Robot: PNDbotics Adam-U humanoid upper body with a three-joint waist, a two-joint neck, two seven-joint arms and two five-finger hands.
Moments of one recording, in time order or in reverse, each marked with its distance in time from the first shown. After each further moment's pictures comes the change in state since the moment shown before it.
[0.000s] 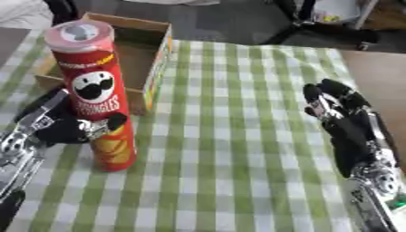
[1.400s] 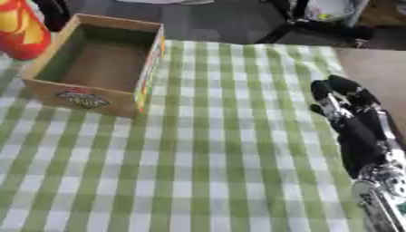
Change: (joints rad) left arm -0.286 0.264 0.185 0.227 0.098 -0.070 0.539; right arm -0.038 -0.026 0.005 -0.031 0.007 -0.017 0.023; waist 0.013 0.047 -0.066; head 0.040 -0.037
